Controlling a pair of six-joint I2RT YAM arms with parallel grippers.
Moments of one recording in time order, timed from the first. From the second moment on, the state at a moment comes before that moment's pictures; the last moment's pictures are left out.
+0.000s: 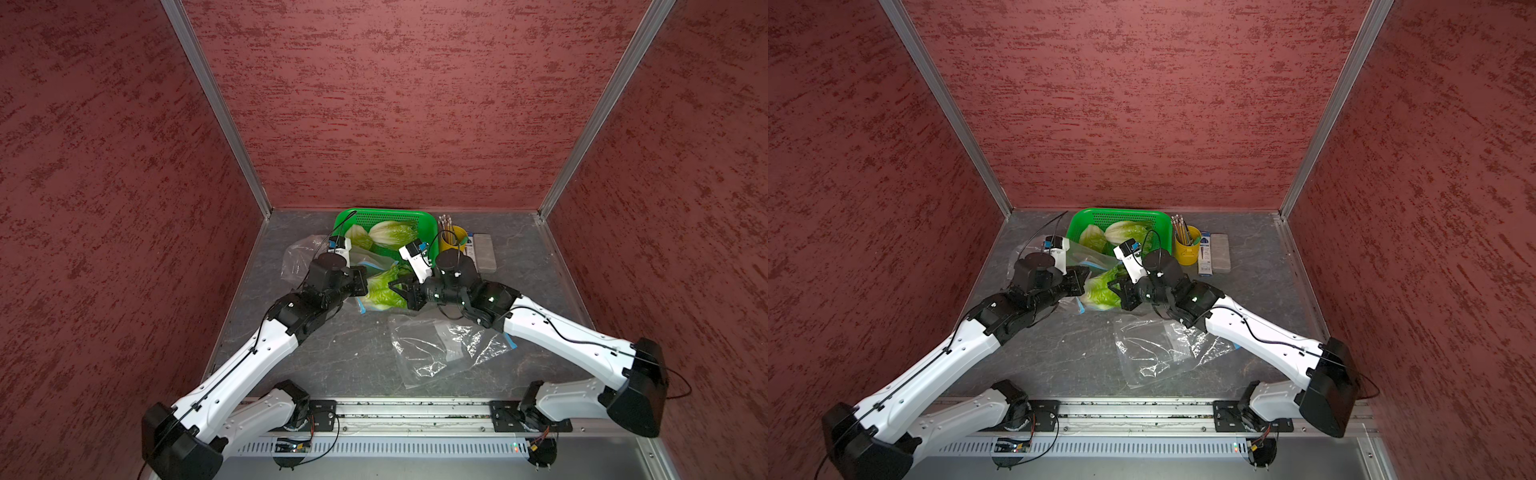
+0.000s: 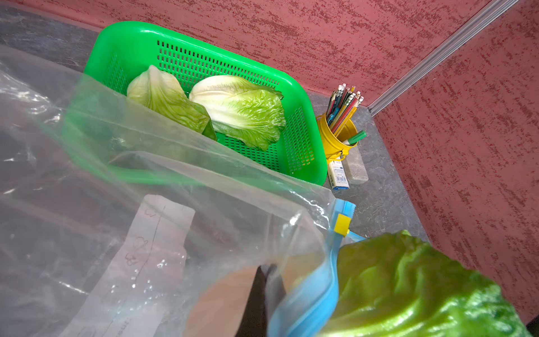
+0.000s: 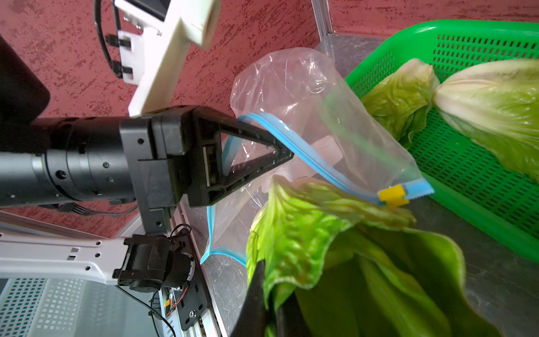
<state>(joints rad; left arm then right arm) -0.56 1.00 0.90 -0.41 -0.05 -0.58 0.88 1.34 1.12 -0.19 -0.26 0.41</state>
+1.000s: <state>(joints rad) -0.56 0.95 0.88 -0.36 -0.03 -0.79 0.88 1.45 1.12 -0.02 -0.33 0.56</state>
